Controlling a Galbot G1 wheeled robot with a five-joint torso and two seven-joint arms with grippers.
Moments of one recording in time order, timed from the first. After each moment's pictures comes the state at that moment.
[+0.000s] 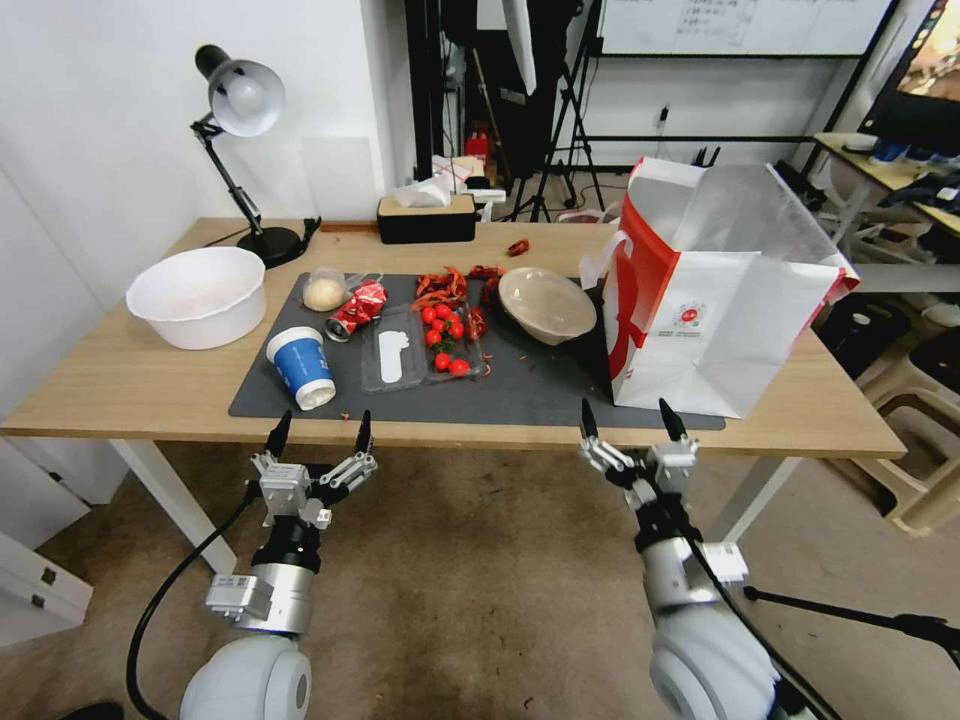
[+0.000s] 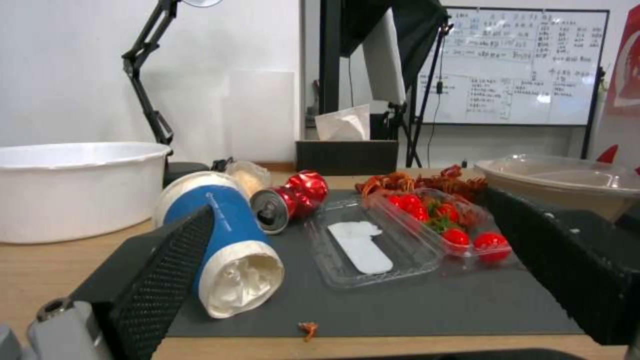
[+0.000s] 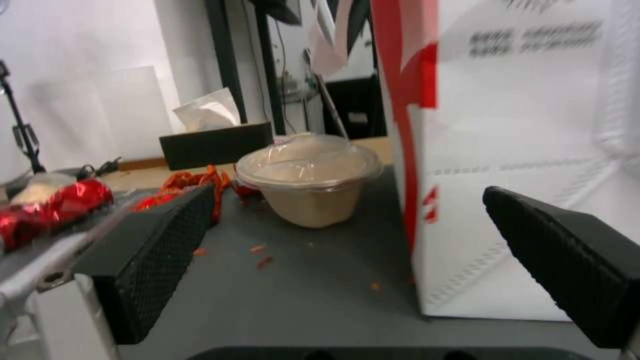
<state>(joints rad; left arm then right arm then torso) 1.64 -1.58 -0.59 -2.12 -0.14 -0.19 0.14 -1.51 1.12 0.21 2.11 0.21 0.19 0.40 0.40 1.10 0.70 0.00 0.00</state>
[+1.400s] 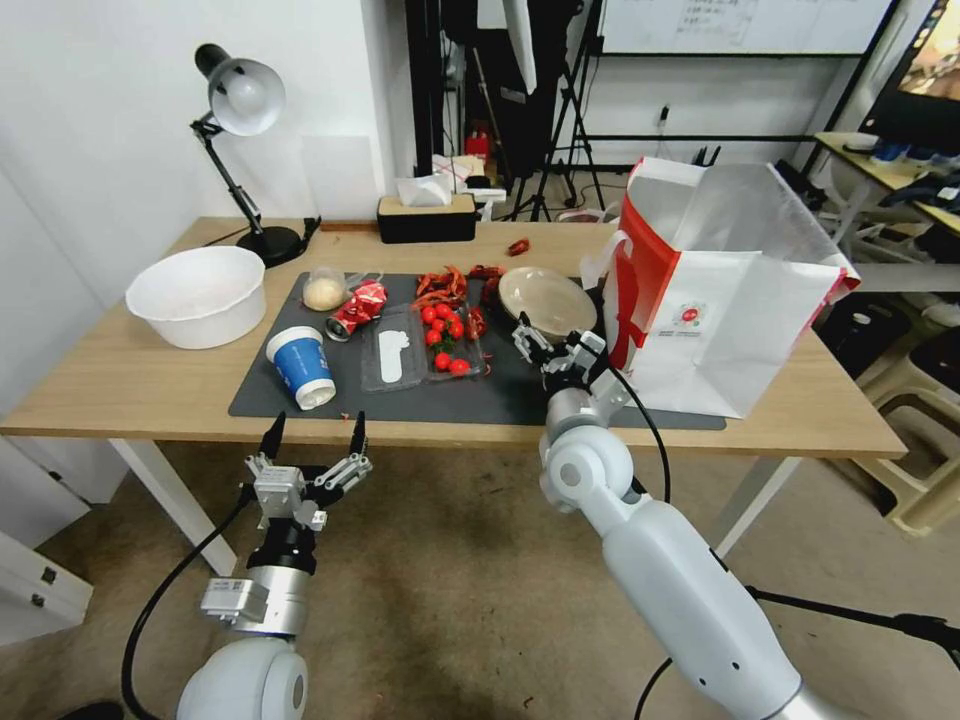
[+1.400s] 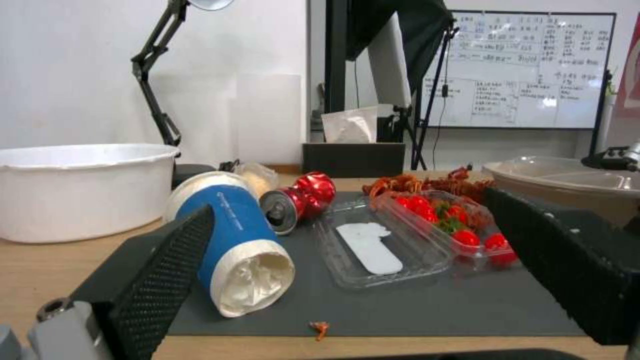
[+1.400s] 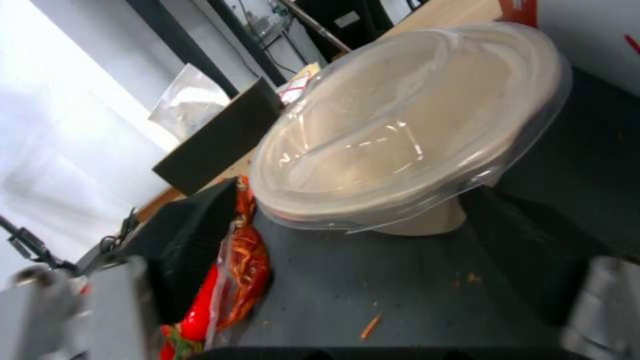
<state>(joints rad) 1.64 -1.59 -0.61 -2.11 -0.14 -0.22 0.15 -0.82 1.30 -0.01 1.70 0.96 0.04 0.61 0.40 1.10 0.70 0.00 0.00</state>
